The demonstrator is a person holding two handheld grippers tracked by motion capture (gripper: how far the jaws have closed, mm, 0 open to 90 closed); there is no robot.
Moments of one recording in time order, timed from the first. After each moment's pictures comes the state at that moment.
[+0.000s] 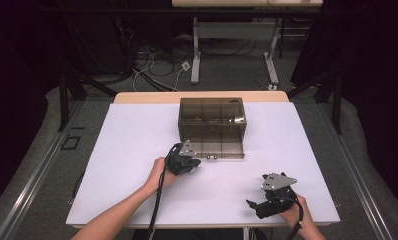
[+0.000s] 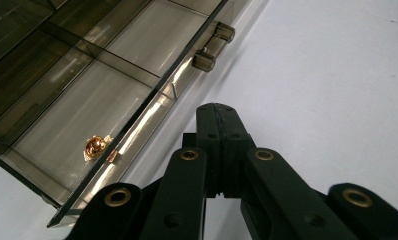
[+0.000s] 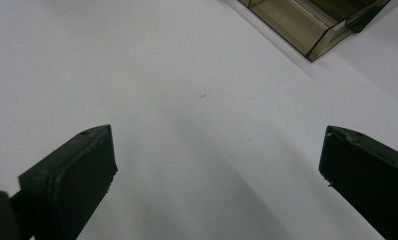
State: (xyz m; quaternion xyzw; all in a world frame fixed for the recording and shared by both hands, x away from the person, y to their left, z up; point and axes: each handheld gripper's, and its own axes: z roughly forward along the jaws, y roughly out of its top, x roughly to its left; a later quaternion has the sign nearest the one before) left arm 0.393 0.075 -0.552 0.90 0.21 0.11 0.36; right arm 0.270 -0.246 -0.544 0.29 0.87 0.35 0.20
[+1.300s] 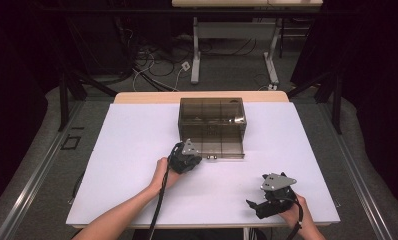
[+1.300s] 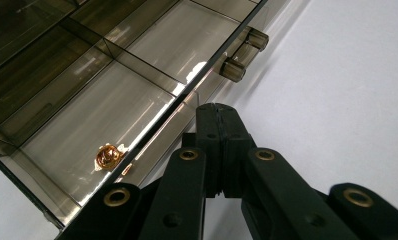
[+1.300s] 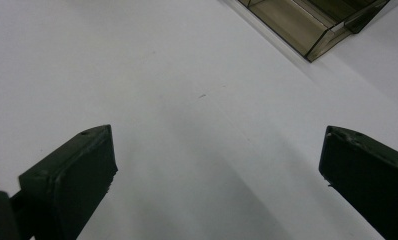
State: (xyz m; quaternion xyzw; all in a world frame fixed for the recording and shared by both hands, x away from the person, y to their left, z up) left arm 0.398 0.066 -0.562 0.89 0.25 0.13 0.37; right arm 0.270 -0.245 -0.545 0.29 0.86 0.36 0.21
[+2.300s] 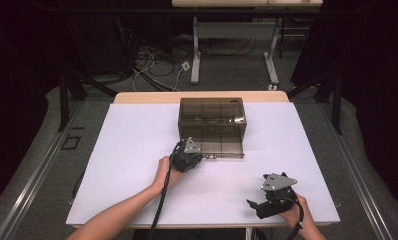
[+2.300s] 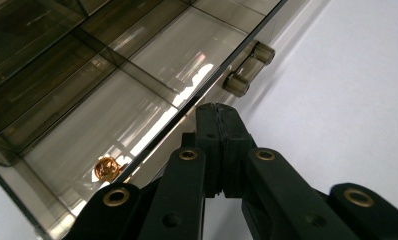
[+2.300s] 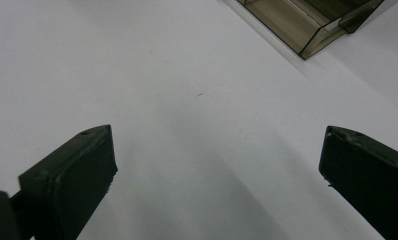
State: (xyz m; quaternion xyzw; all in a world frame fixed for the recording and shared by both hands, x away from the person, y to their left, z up) left arm 0.403 0.059 -0.561 0.88 0.26 0.14 0.37; right arm 0.269 -0.247 -0.544 0.29 0.87 0.35 0.21
